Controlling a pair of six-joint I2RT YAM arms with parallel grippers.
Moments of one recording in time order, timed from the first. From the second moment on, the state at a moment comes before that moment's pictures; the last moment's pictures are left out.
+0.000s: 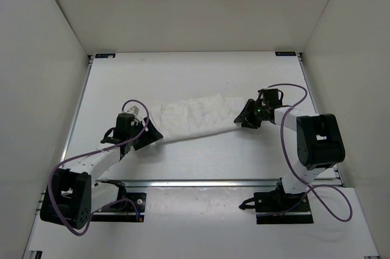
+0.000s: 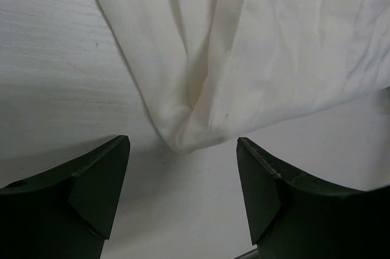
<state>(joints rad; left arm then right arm) -0.21 1.13 0.40 -0.08 0.22 -0.63 0.10 1.66 0.82 -0.12 -0.46 0.57</state>
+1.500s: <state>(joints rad) -0.37 1.64 0.64 0.24 0.35 -0.68 0.70 1.96 1.58 -0.55 -0.33 0.31</state>
